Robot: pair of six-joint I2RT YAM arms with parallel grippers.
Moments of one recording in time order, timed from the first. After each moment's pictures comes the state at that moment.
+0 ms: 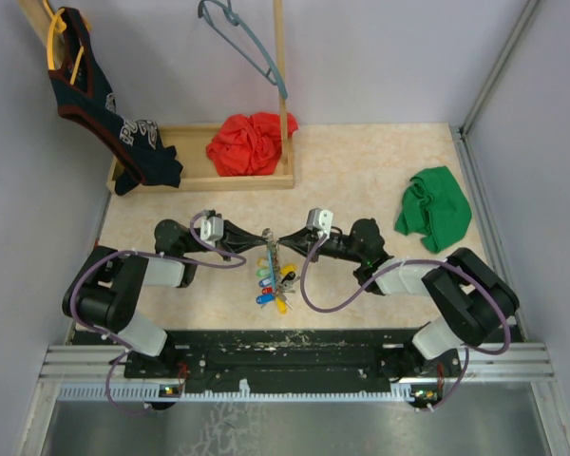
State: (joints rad) left arm -0.31 1.57 0.42 1.52 1.23 -0.13; right arm 0.65 1.49 0.48 1.08 -0.70 -0.10
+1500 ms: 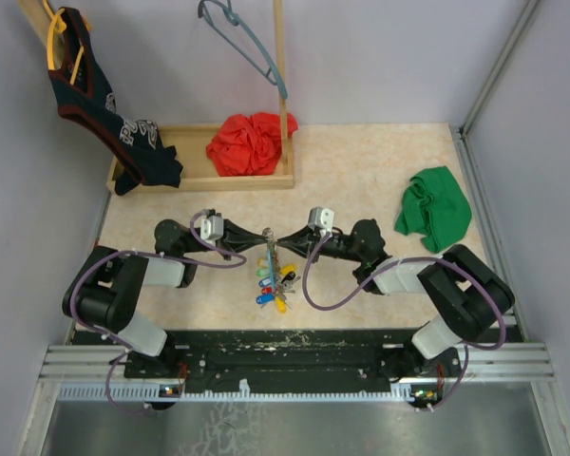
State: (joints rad) left arm -0.31 1.57 0.42 1.52 1.22 -0.13; right arm 0.65 1.52 0.48 1.17 -0.75 -0.03
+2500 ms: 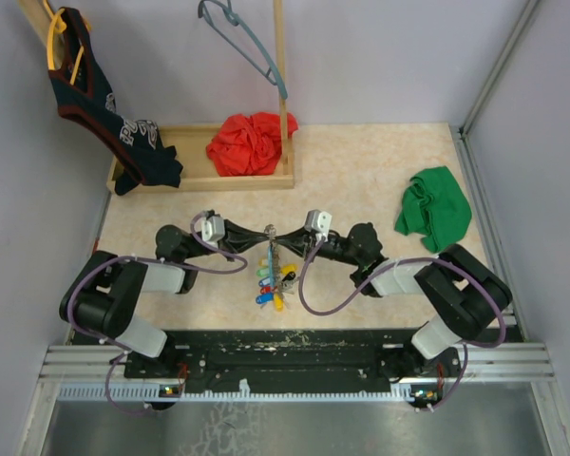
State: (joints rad) left arm -0.34 1.53 0.38 1.52 1.08 -0.12; right arm 0.69 1.53 0.48 1.20 -0.64 -0.06
